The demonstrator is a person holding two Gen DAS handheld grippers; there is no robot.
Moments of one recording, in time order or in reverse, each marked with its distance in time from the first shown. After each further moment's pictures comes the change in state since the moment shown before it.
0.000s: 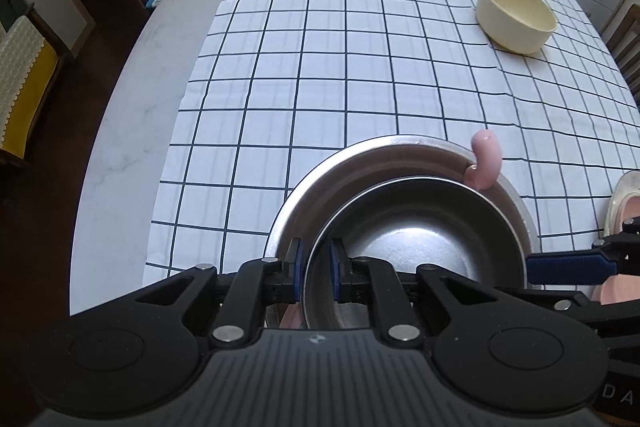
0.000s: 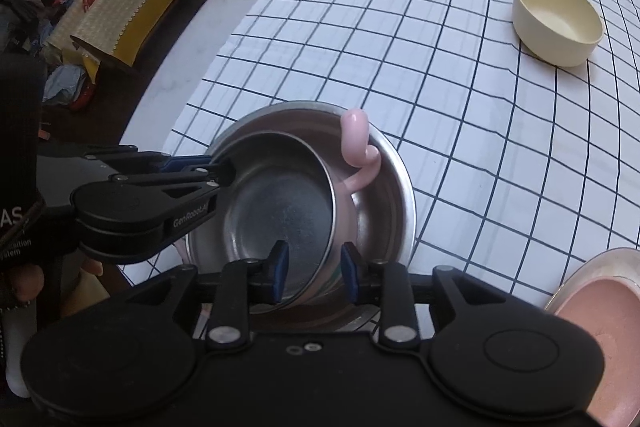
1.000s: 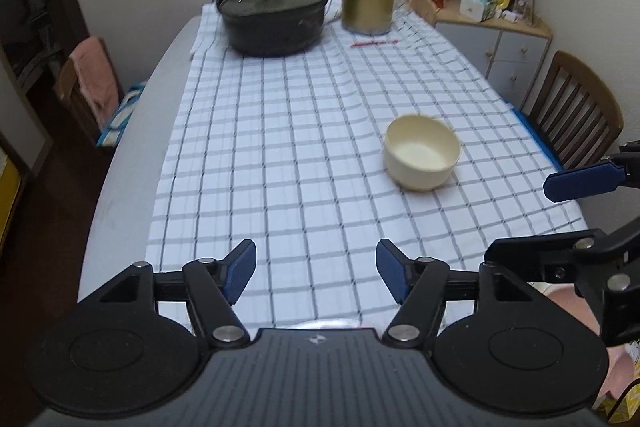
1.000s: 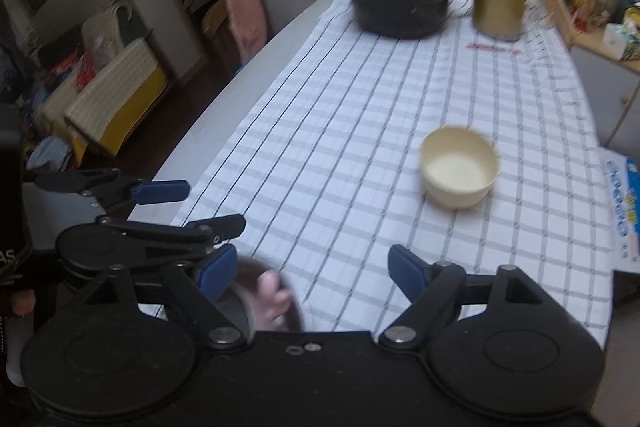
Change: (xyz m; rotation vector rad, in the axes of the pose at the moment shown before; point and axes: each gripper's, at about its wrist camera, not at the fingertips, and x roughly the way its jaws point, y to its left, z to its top) left arm -0.073 -0.051 0.083 0.158 -0.331 -0.134; right arm -0.116 -0.047 0.041 -0.016 -0.336 -0.099
